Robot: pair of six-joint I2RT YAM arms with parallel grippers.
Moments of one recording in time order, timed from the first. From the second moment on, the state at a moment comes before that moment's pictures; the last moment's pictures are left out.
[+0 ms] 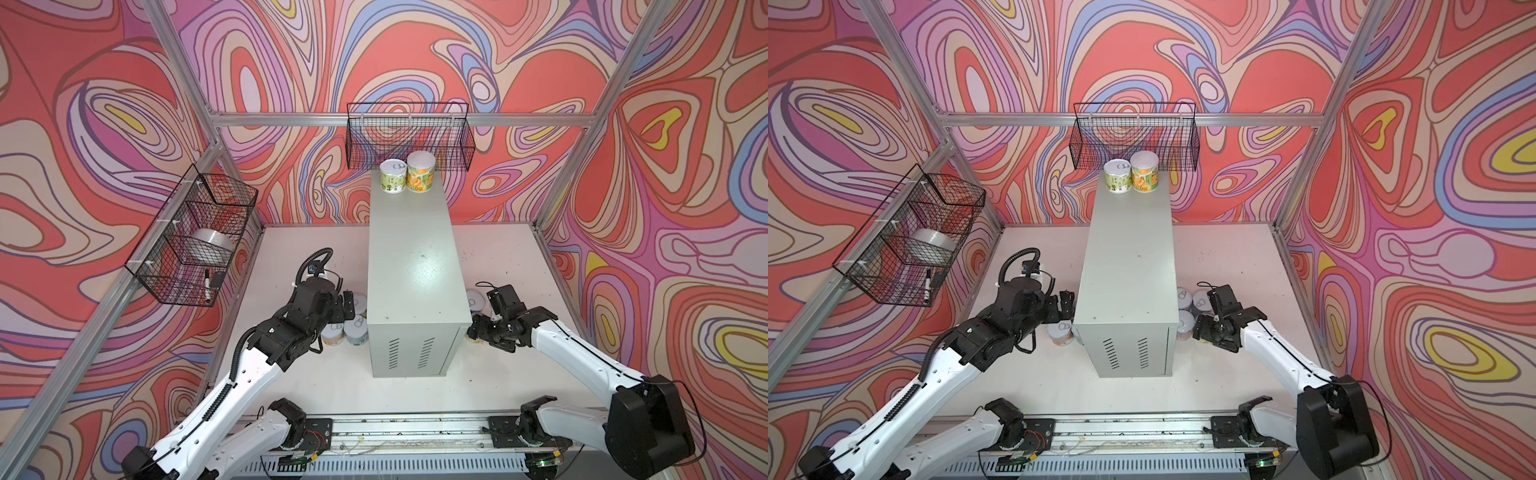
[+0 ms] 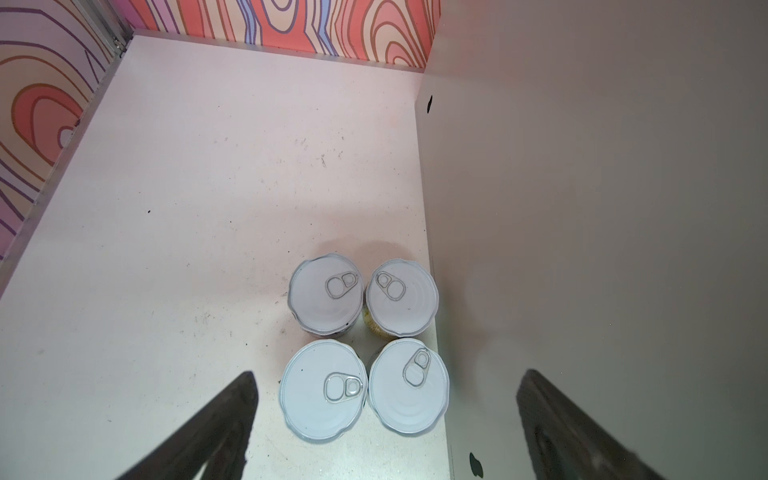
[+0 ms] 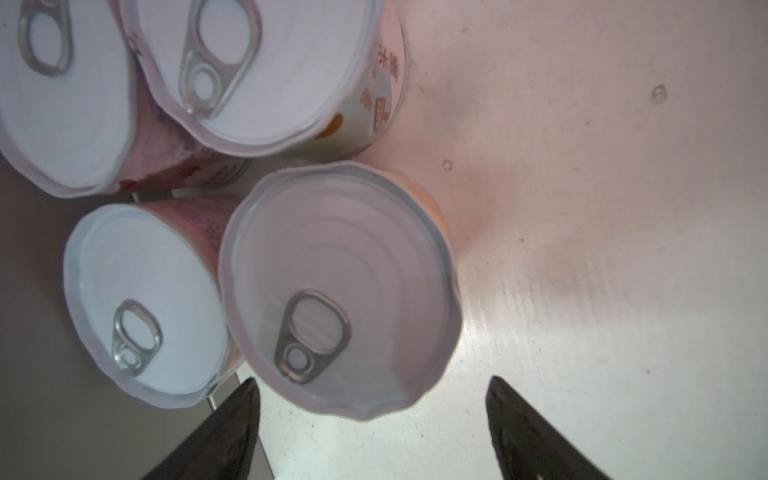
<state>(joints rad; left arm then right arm) -0.54 0.92 0.92 -0.67 -0.31 -0.47 0.29 1.21 0.71 -0.71 -0.05 0.62</state>
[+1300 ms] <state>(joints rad) -0.54 0.94 0.85 -0.55 -0.24 -0.50 0.29 1.52 0.77 -0.51 0.14 0.56</state>
